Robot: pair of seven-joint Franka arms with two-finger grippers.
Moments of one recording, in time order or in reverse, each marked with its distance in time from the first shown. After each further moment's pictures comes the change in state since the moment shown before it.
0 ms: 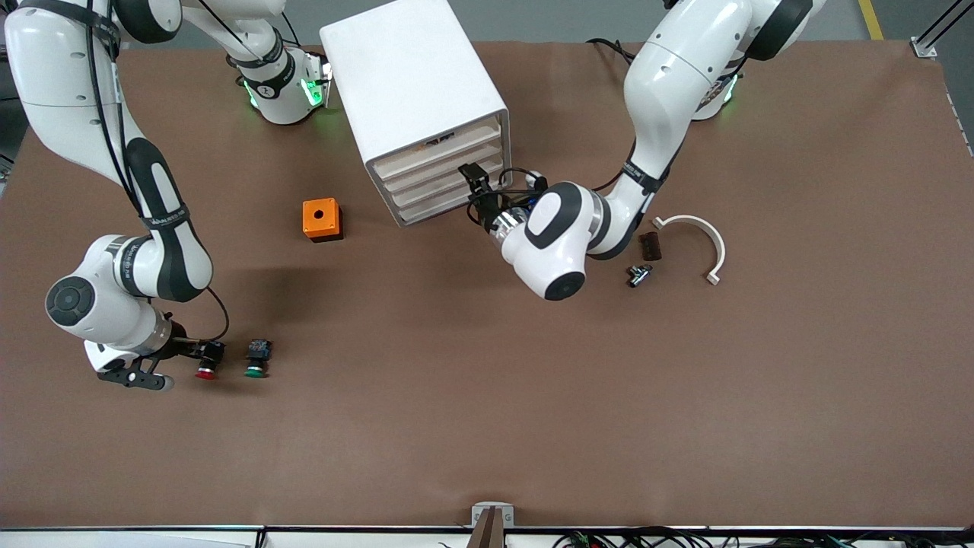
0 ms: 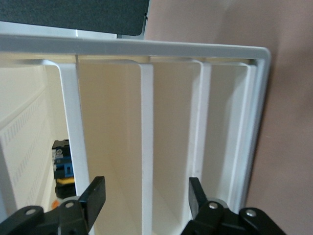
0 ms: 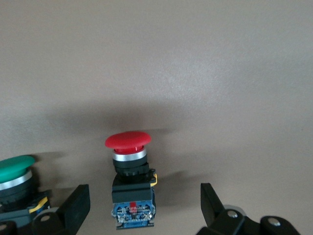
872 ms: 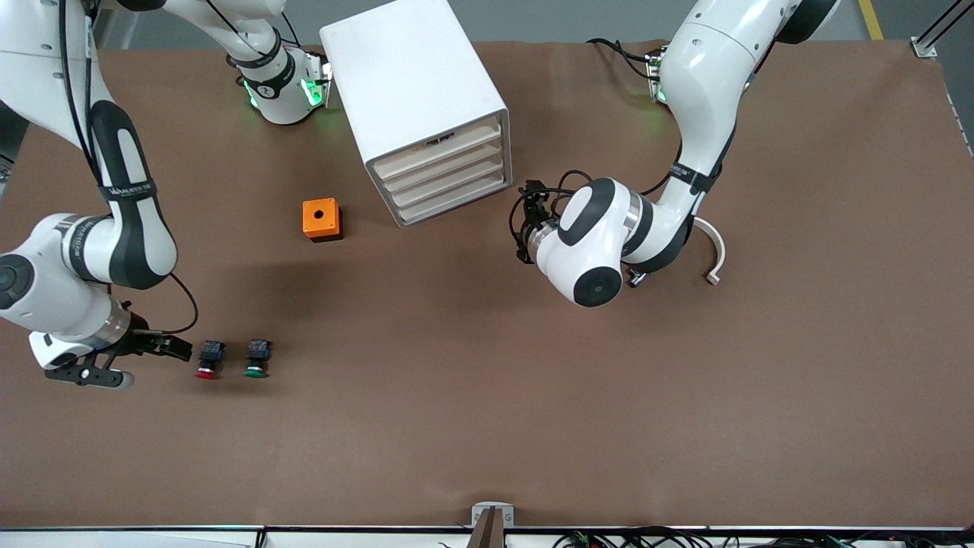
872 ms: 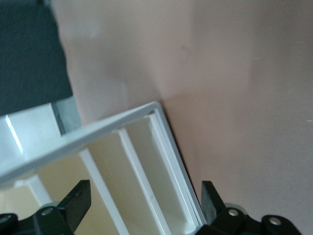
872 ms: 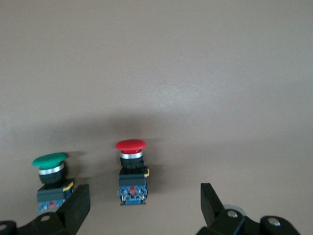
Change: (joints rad) left arm 0.099 -0.084 0.003 -0.004 0.309 -0.007 0.365; right arm -0.002 -0.101 -0.011 0.023 -0.001 -0.067 -0.050
